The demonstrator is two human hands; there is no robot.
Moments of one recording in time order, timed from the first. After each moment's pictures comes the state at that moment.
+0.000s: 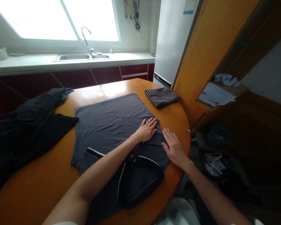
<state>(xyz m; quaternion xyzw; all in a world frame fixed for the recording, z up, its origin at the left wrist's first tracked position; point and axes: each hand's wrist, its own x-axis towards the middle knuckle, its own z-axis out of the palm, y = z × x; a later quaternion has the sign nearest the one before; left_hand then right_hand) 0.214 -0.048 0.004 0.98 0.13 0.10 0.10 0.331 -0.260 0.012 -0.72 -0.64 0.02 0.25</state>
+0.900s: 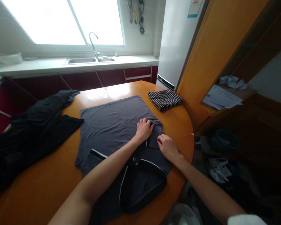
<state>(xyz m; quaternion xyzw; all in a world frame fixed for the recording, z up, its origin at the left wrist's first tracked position) 0.215 -0.039 0.010 0.91 0.36 0.19 0.09 0.311 -0.205 0.019 -0.74 -0.64 0.02 0.21</state>
